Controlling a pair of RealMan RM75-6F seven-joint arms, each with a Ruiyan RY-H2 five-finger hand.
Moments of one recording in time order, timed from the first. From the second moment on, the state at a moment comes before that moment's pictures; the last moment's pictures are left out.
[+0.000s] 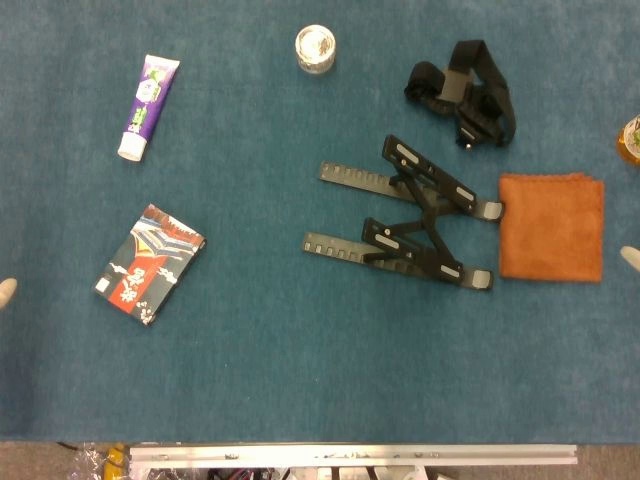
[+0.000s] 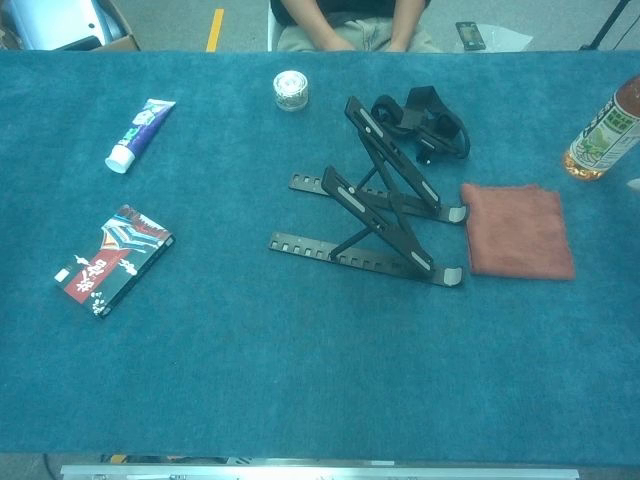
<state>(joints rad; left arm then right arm) -0.04 -1.05 -0.05 -1.88 1.42 1.51 0.17 0.17 -1.06 0.05 -1.86 -1.53 1.39 -0.01</state>
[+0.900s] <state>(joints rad) -0.04 -1.02 -0.04 -1.86 1.42 1.50 0.15 0.33 -1.19 0.12 -1.81 -1.40 1.20 -0.32</state>
